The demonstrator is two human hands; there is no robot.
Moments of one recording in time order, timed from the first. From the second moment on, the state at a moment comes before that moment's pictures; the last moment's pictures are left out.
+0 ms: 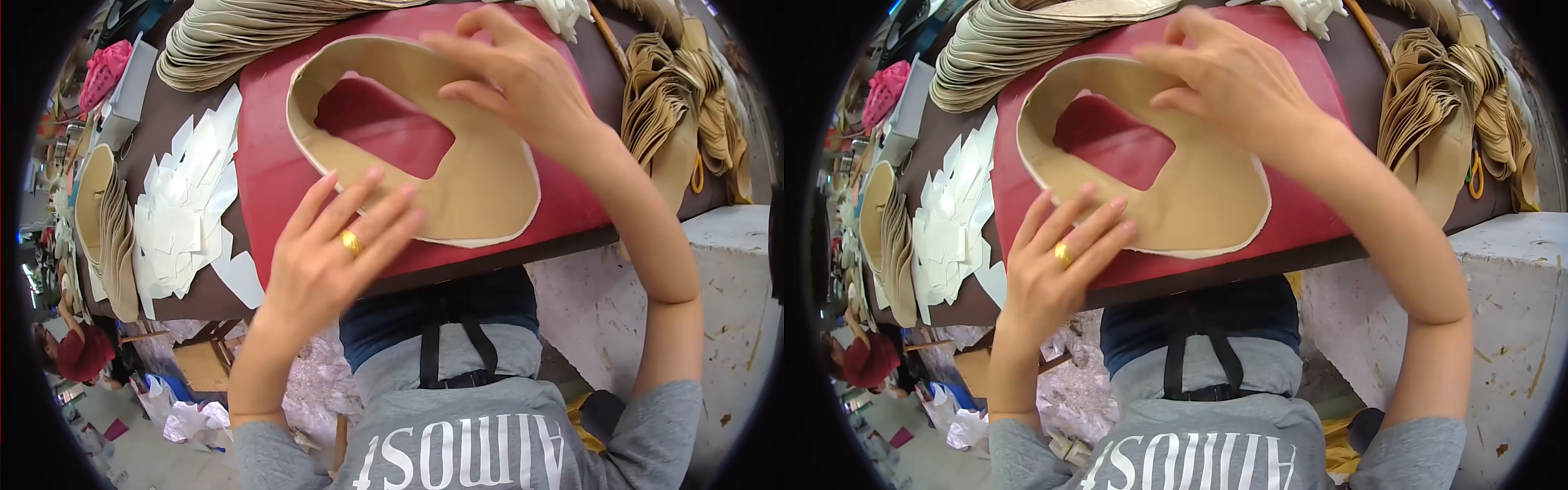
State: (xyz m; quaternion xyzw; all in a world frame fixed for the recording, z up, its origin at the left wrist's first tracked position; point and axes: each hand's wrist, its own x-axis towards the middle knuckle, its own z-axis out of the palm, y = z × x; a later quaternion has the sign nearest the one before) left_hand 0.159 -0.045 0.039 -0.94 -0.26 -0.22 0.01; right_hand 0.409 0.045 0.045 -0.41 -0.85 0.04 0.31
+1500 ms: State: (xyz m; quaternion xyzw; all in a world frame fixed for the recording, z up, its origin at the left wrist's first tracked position) left_hand 0.125 -0.064 0.028 -0.93 -0.35 -0.13 -0.06; right_hand 0.357 -0.096 0.017 -0.54 -0.83 0.00 0.11
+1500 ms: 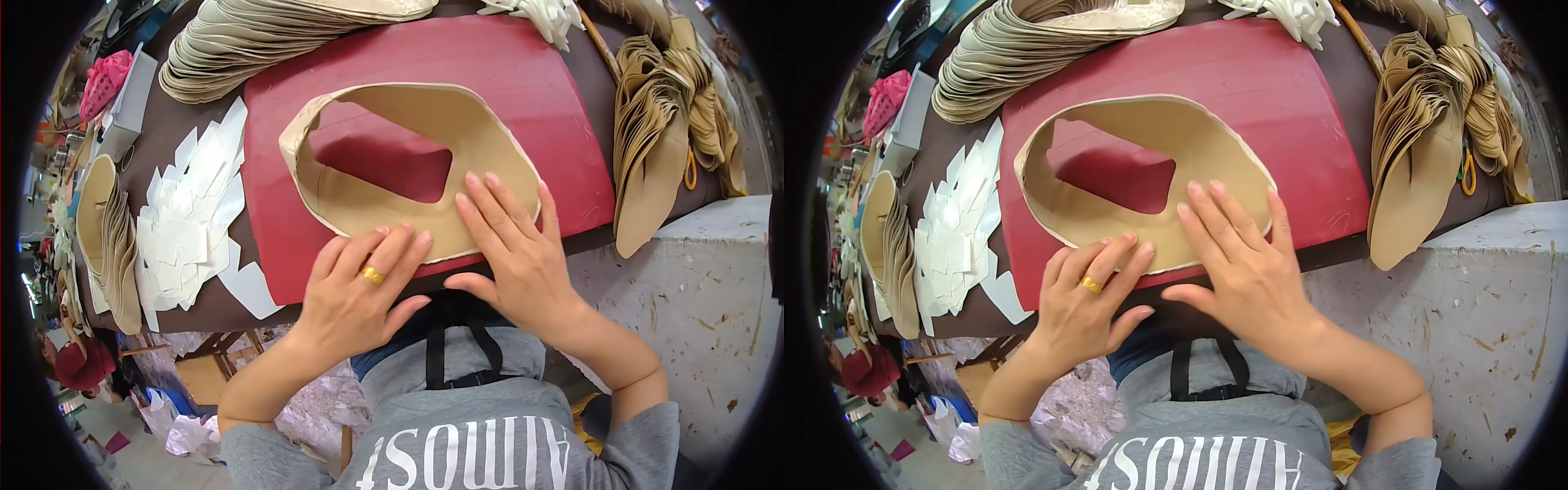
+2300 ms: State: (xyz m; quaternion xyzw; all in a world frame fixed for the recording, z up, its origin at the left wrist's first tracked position) left_hand 0.095 -0.131 0.061 -0.83 -0.39 -0.18 0.34; right_hand 0.292 -0.117 0.076 -0.33 -0.93 -0.15 0.10
